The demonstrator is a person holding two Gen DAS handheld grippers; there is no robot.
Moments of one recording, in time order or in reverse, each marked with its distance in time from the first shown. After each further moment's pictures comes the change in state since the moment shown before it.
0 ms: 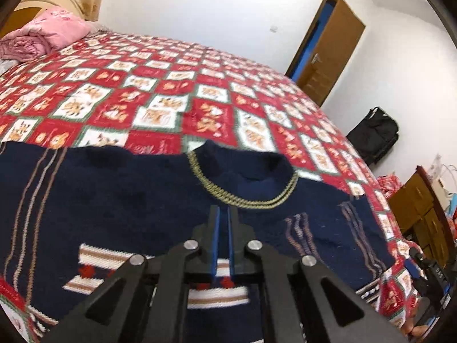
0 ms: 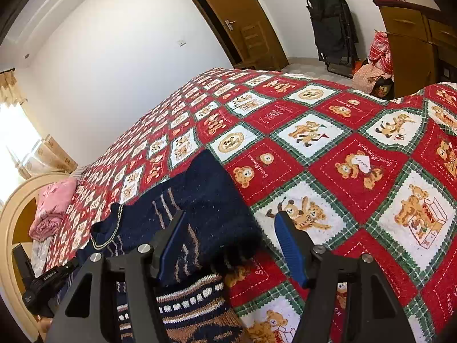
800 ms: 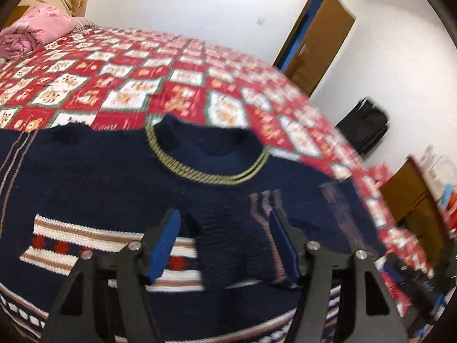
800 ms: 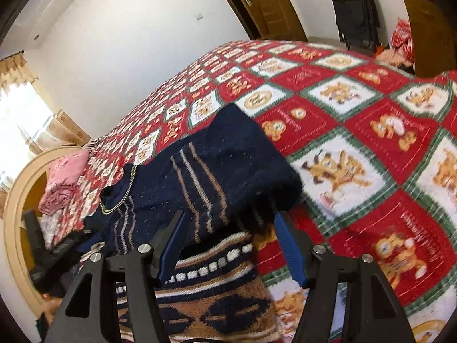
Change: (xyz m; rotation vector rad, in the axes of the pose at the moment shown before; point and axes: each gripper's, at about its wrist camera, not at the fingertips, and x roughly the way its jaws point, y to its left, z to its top) left arm 0.015 -0.037 -0.023 0.033 0.041 -0.034; right arm 0.018 0.019 -0.035 -0.029 0.131 0.080
